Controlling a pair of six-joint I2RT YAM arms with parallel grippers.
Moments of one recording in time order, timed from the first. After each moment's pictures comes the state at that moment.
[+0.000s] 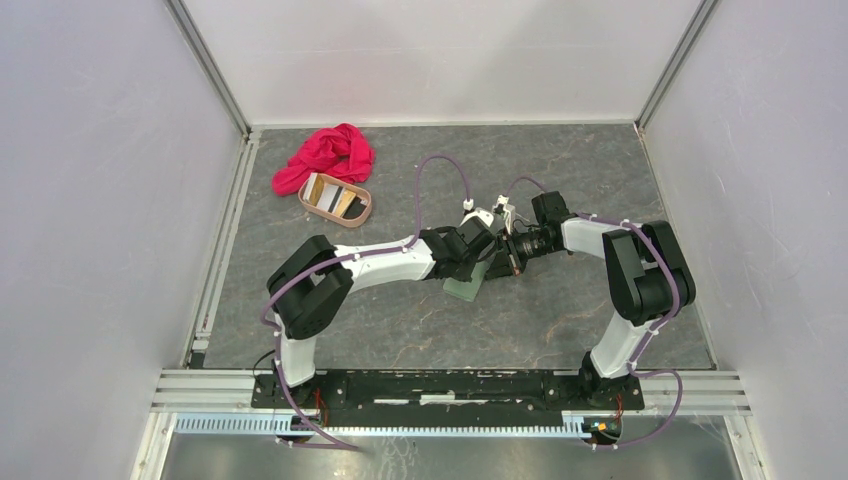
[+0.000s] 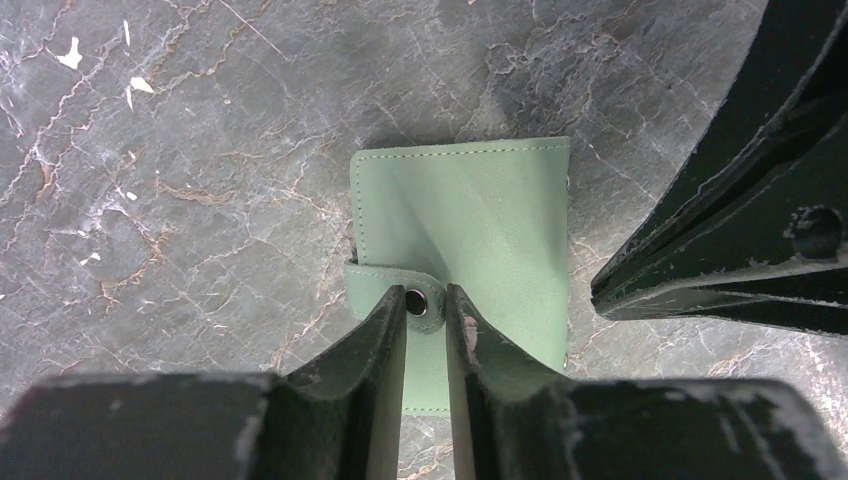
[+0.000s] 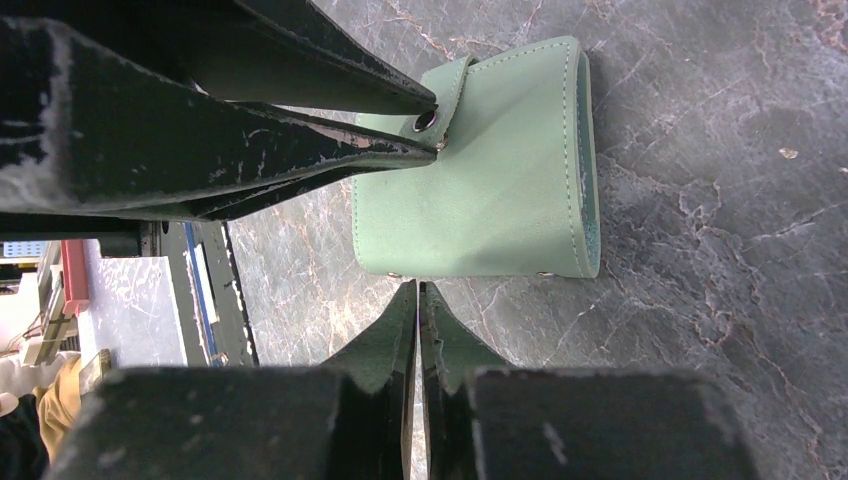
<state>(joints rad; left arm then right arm) -0.99 1.91 1.30 -0.40 -0.30 -0.41 0.23 1.77 0.88 -0.34 -1.04 -0.33</state>
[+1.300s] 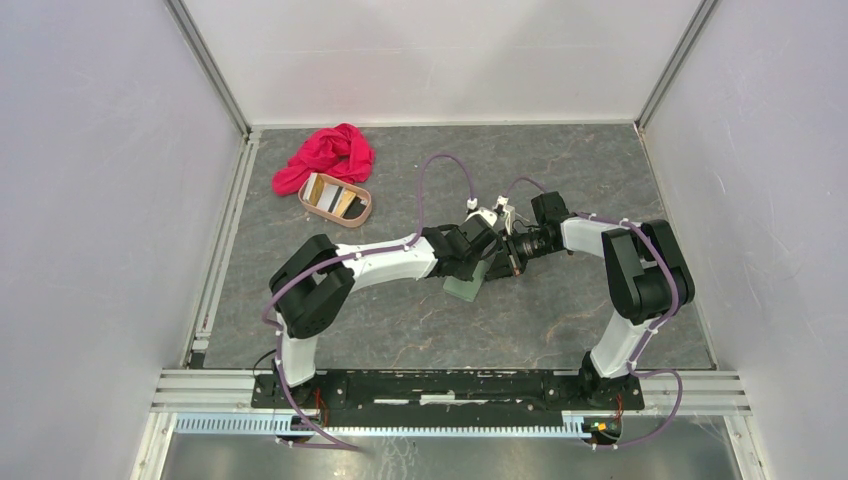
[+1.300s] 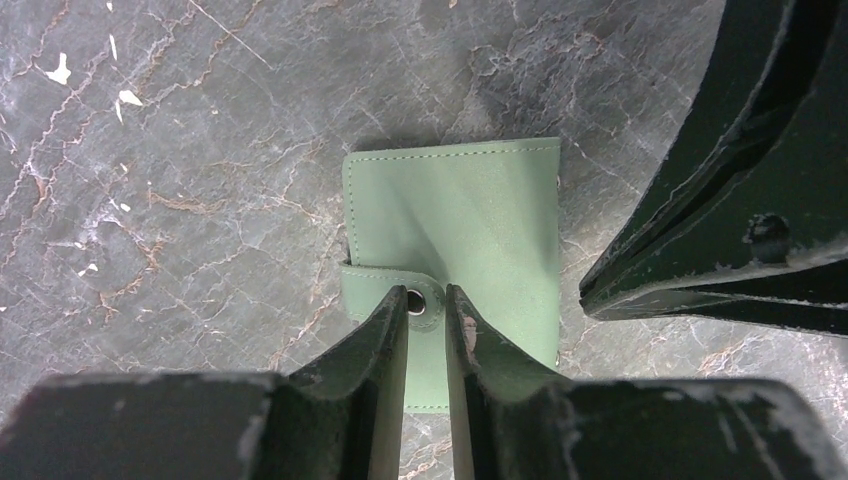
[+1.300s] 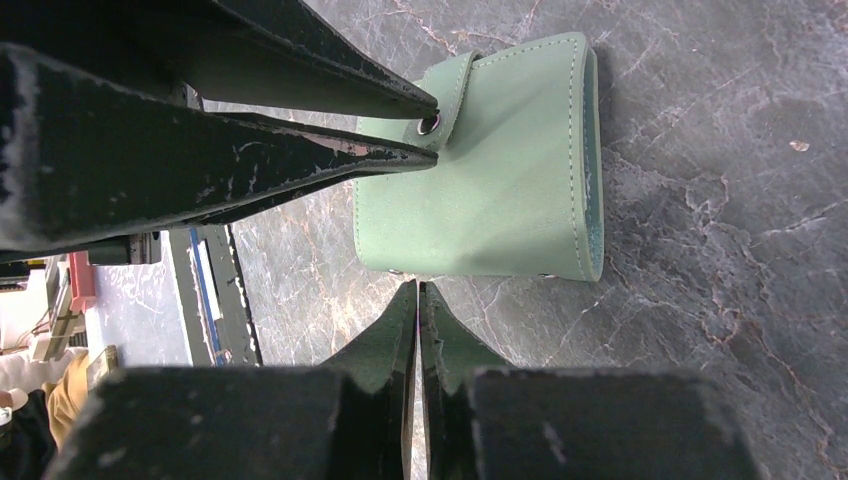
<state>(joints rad) -0.99 1.92 1.33 -0.42 -0.29 -0.39 0.23 1.77 0.89 -0.36 -1.04 -0.34</state>
